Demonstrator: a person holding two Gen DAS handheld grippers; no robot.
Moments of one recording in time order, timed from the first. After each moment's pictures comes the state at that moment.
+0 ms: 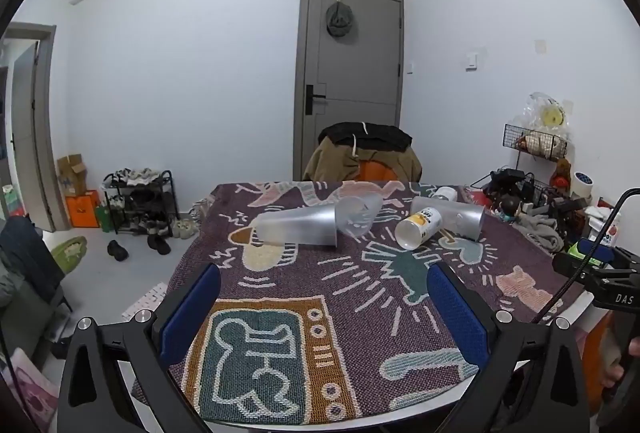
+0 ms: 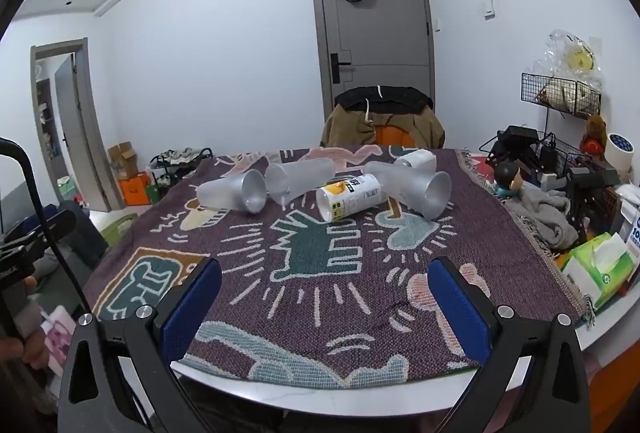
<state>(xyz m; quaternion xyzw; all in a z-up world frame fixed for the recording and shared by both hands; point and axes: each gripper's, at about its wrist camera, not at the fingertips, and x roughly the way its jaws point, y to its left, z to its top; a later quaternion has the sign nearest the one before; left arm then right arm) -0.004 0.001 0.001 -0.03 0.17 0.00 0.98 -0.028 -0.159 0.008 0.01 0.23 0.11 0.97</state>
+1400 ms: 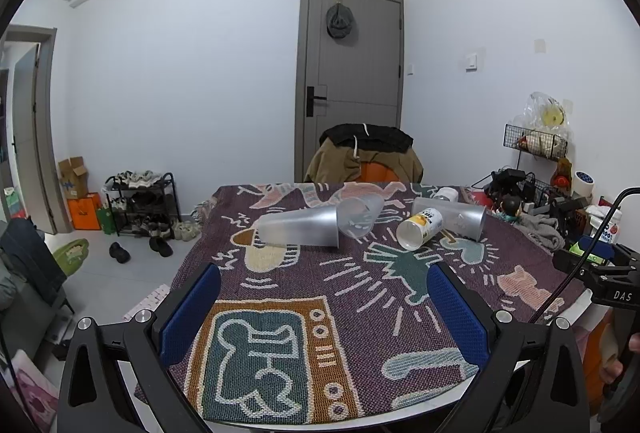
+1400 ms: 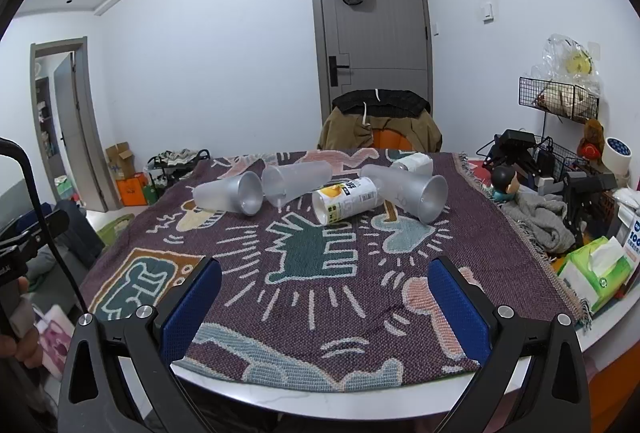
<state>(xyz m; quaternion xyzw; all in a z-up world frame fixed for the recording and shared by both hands) -0.003 -0.003 0.001 -0.03 0.17 0.01 0.98 -0.029 -0.160 0.011 0.01 0.23 0.11 0.97</state>
